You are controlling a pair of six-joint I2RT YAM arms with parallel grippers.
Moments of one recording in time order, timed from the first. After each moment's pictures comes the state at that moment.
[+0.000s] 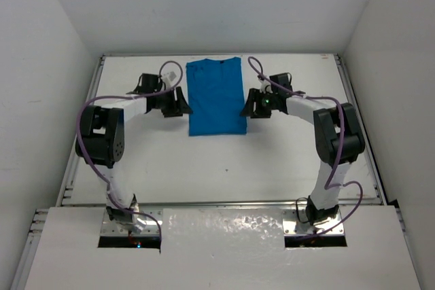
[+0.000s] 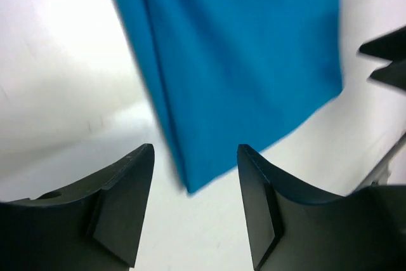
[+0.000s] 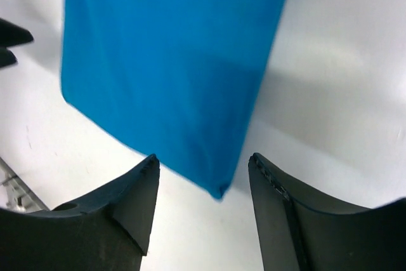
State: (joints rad) left arm -0.11 1.87 1.18 -0.19 0.58 -0.33; right arm 0.23 1.92 1.17 -0.14 -0.49 0.34
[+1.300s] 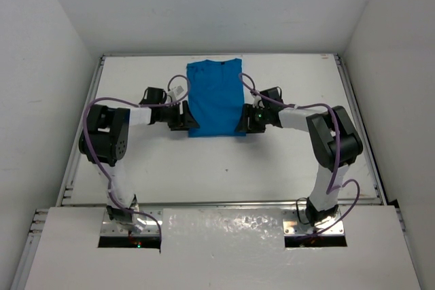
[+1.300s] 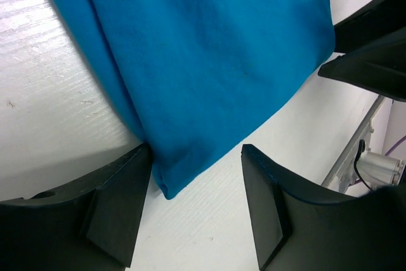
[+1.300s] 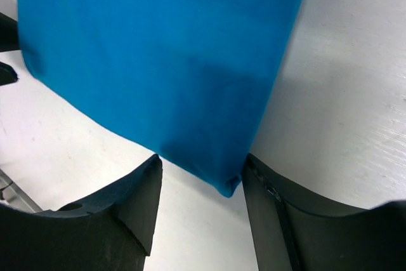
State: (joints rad) left arm -0.15 1.90 0.99 -0.06 0.72 -0.31; right arm 0.33 1.89 0.98 -0.05 -0.43 0.40
